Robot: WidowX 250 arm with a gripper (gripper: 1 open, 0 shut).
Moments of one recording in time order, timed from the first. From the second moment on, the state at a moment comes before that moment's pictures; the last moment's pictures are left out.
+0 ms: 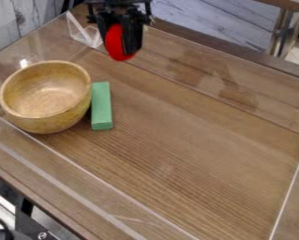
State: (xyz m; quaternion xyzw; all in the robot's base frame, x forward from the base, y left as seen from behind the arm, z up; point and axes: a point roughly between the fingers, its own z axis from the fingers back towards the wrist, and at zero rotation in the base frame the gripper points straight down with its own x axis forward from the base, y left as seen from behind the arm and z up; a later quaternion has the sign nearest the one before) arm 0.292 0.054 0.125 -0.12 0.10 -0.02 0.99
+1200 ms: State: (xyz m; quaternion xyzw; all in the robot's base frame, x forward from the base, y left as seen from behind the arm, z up) arm 0.251 -0.014 0.057 -0.12 0.10 -0.08 0.98
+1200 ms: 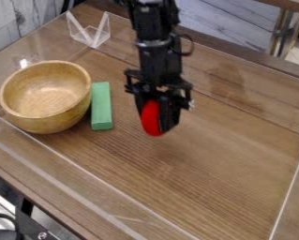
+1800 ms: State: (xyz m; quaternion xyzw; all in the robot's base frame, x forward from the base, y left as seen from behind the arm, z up) arm 0.253 -0.014 0.048 -0.13 0.10 -0.09 0.98
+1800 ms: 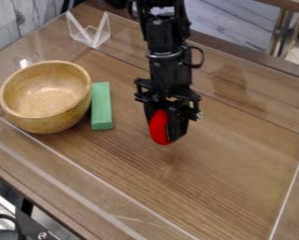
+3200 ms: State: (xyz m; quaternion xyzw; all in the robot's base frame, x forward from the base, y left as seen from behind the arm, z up) arm 0.256 -0.001 0.060 -0.15 0.04 -0.11 0.98
